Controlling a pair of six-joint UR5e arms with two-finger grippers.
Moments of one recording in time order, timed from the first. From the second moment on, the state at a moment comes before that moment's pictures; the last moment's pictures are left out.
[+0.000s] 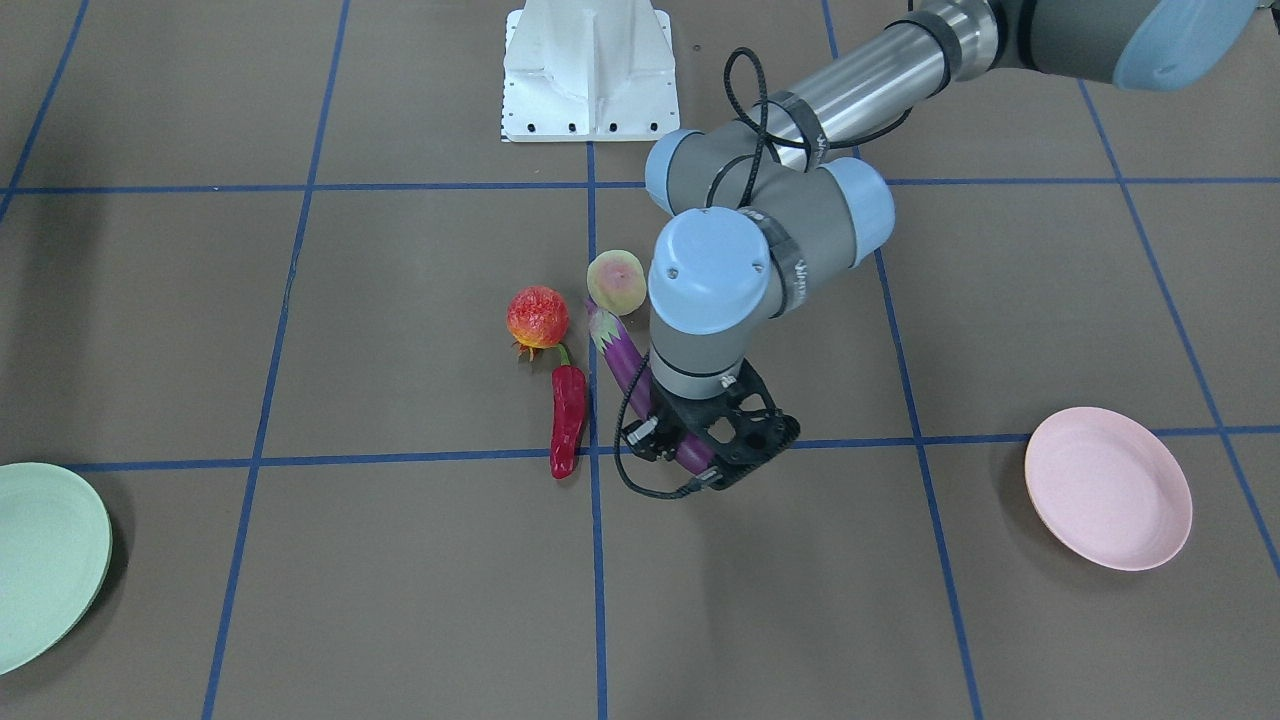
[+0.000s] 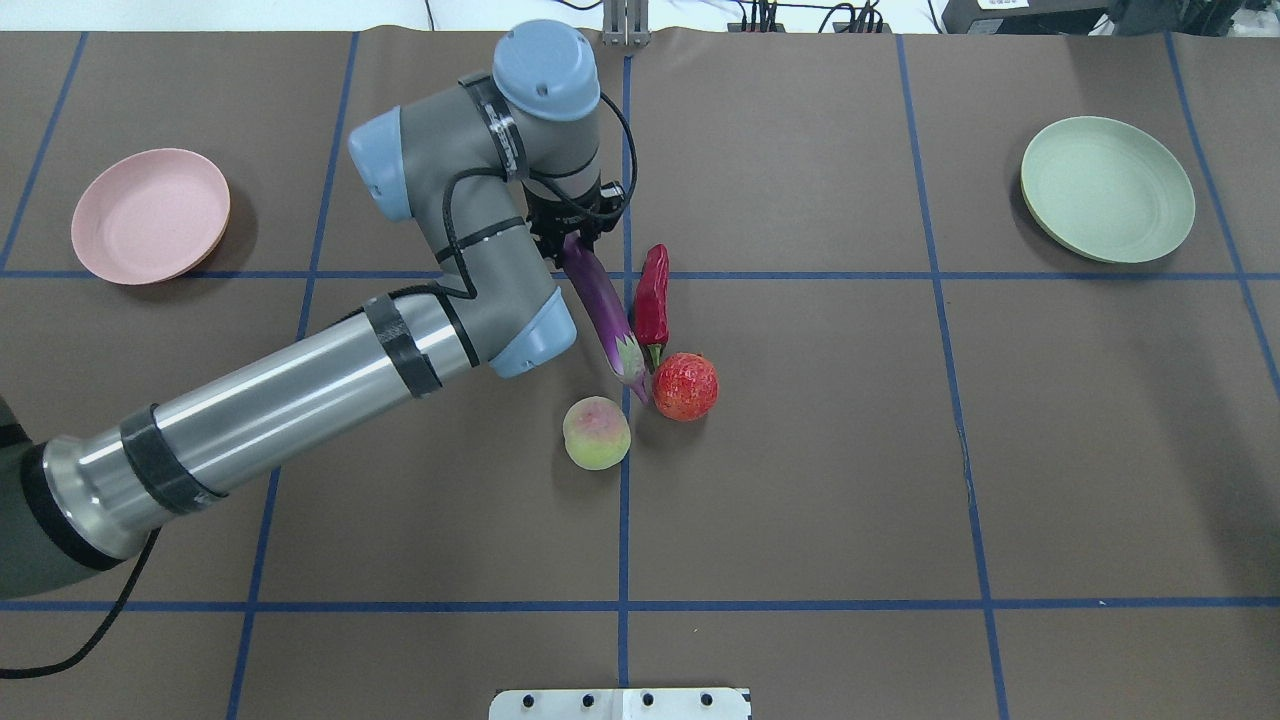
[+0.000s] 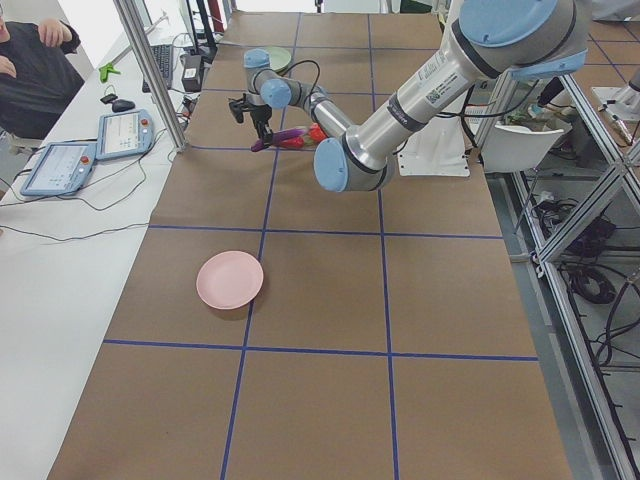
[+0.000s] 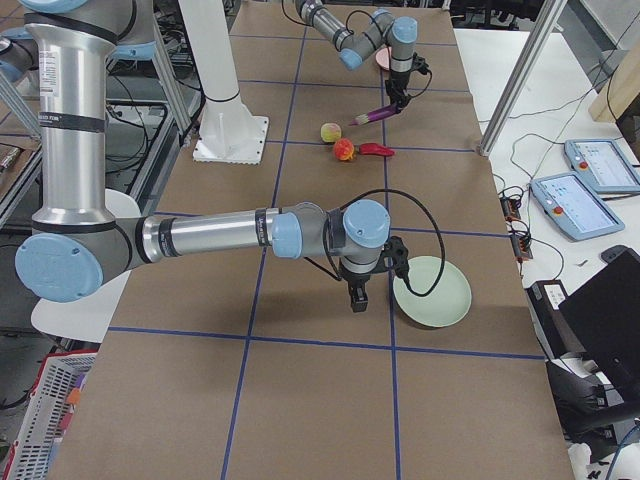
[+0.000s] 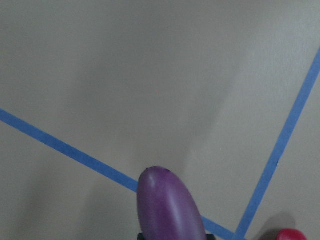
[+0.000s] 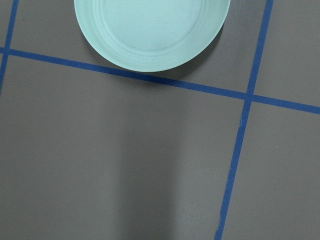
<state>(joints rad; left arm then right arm) -0.83 -2.58 -1.18 -1.61 -2.03 -1.53 1.51 -1.63 1.79 -1.65 2.45 -0.10</state>
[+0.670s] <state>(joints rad) -1.06 -2.55 -1.07 -1.56 -2.05 -1.29 1.34 -1.40 1.82 -1.64 2.44 0.26</state>
